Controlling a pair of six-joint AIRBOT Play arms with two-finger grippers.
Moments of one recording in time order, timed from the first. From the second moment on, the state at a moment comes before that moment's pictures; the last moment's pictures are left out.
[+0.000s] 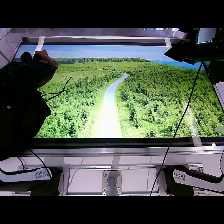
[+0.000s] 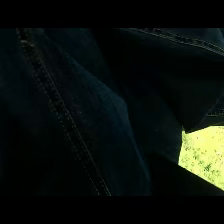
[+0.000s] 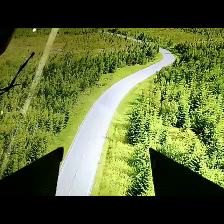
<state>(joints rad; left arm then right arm) 0.47 -1.44 1.34 1.59 -0.69 -1.96 -0.12 -1.32 1.78 -0.94 1.35 1.35</state>
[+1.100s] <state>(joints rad) 0.13 -1.06 1.35 1.13 -0.55 -1.55 -0.17 -1.32 2.05 -0.98 1.62 1.38</state>
